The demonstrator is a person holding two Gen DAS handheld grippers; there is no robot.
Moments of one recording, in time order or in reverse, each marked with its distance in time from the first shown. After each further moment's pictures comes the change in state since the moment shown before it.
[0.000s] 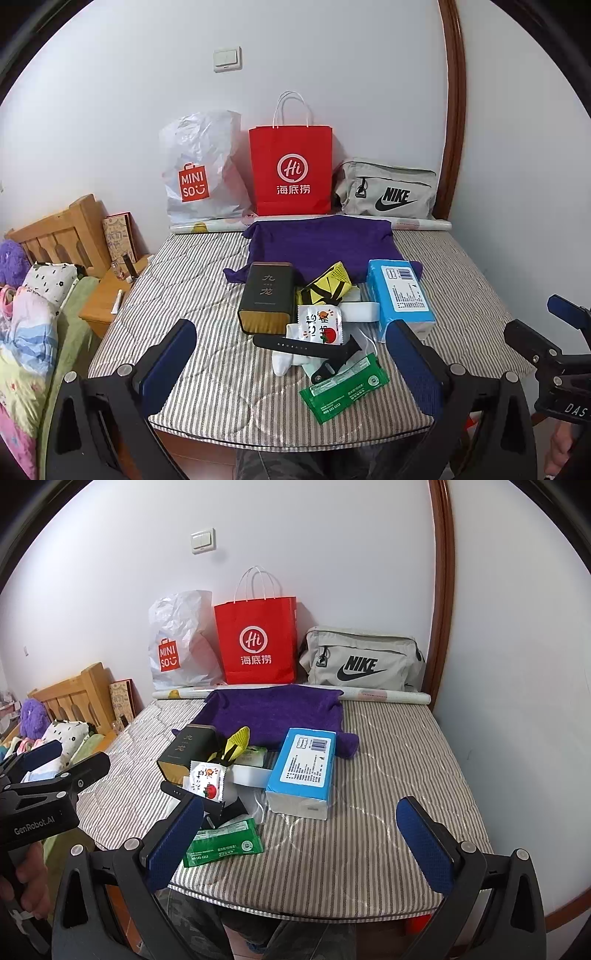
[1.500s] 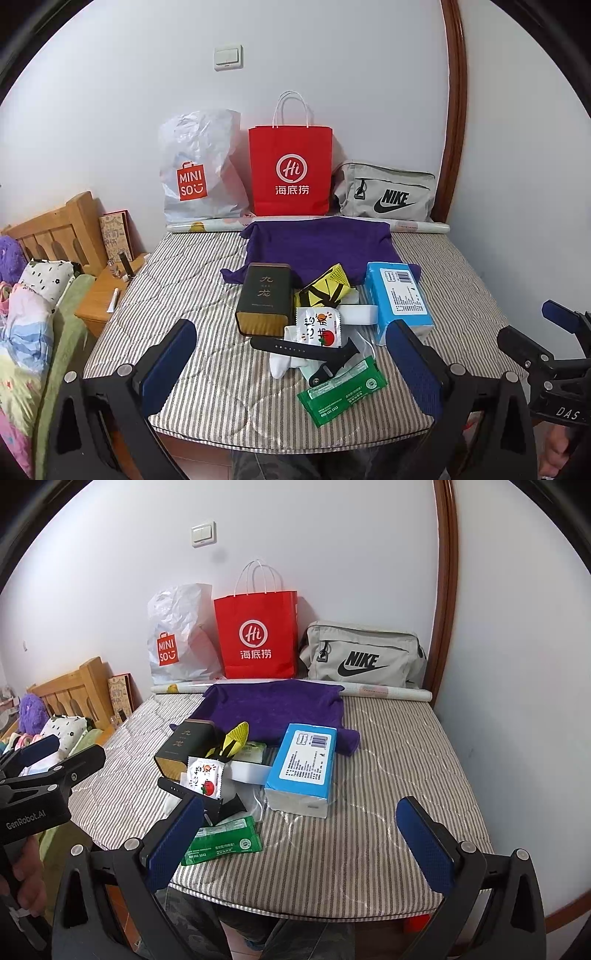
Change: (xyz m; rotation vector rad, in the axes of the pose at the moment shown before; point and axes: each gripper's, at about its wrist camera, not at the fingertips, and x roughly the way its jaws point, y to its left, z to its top) left arm 0.005 0.002 0.000 -0.023 -0.003 -0.017; right arm 0.008 0.003 0.000 -0.007 0.022 -0.003
